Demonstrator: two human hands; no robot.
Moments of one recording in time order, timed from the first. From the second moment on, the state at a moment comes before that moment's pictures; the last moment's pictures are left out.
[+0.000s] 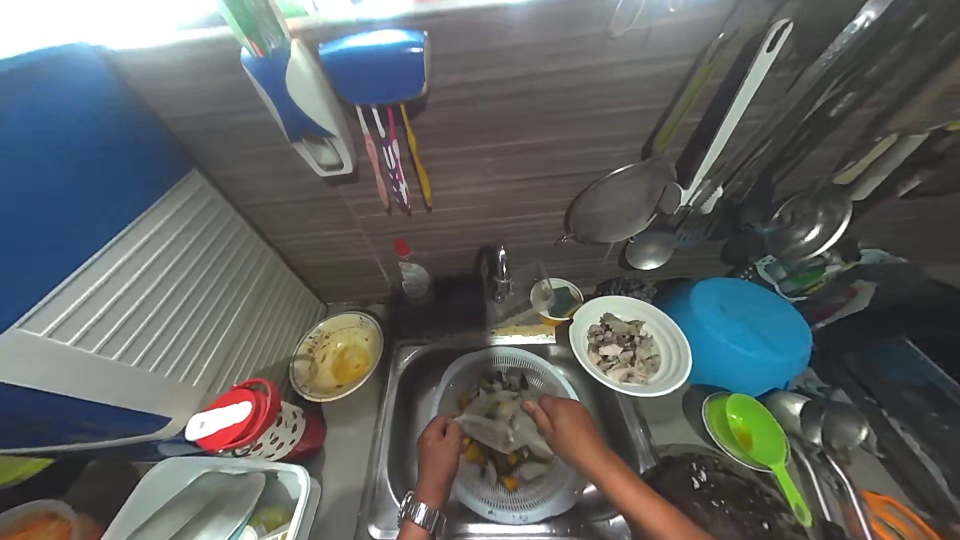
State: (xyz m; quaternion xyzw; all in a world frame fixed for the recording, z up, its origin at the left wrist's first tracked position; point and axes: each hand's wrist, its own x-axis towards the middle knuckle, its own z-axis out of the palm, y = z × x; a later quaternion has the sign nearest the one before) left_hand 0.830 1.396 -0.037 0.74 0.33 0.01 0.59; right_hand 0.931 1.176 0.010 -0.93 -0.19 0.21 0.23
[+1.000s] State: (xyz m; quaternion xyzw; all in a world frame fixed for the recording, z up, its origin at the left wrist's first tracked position) left_hand 0.845 1.381 -0.061 0.78 0.25 -0.18 0.54; right_hand 0.936 1.162 -0.012 -0.68 -0.03 0.18 0.71
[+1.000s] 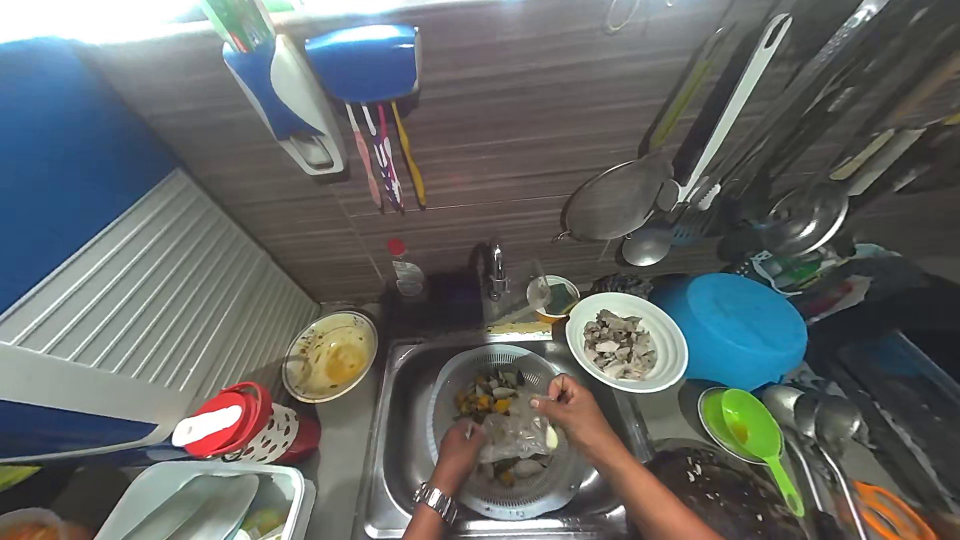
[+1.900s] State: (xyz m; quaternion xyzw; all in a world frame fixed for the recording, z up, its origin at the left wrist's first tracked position) left_hand 0.841 1.394 -0.057 0.67 0.17 -0.23 0.68; right_hand 0.935 1.160 -0.016 -0.43 0.10 0.29 0.85
